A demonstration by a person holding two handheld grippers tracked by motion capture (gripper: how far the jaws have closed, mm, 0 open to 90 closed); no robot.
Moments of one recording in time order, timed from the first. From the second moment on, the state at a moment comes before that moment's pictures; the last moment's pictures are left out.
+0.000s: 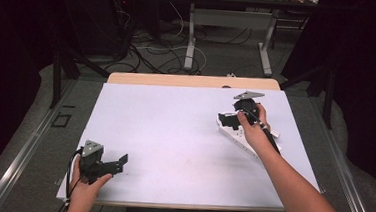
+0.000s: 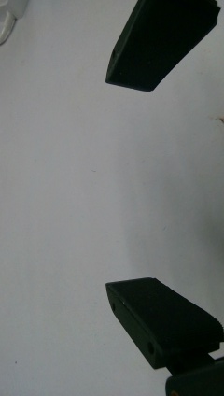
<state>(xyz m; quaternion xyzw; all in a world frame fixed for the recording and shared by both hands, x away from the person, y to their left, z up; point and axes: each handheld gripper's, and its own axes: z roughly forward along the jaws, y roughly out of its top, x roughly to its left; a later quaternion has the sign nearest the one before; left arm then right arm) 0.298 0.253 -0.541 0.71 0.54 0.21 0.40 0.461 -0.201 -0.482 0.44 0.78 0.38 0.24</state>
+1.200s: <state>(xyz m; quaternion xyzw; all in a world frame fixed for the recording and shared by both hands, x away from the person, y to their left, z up) 0.296 0.252 -0.540 0.71 0.54 0.20 0.41 0.403 -0.215 -0.472 0.39 0.80 0.40 0.23</state>
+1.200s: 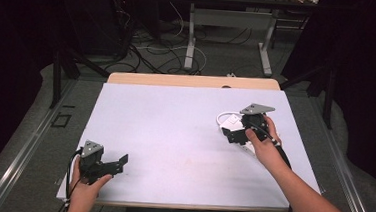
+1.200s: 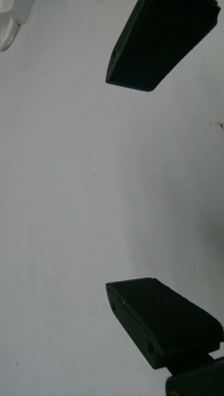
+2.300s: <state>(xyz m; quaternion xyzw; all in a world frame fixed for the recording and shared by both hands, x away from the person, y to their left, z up) 0.295 0.252 -0.541 0.70 0.54 0.21 0.41 0.327 -0.257 -0.512 0.40 0.78 0.43 0.23</state>
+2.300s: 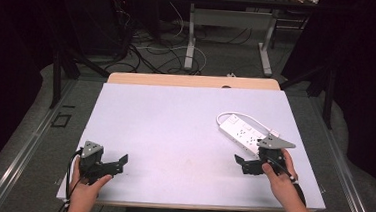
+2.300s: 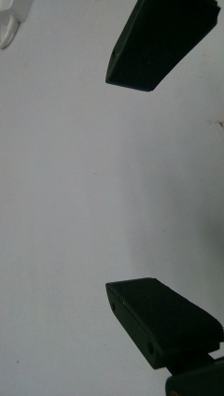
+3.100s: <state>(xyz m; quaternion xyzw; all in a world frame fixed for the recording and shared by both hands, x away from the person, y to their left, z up) 0.295 0.251 -0.541 0.71 0.54 0.21 0.40 0.300 -0.304 -0.548 0.45 0.74 0.42 0.25</state>
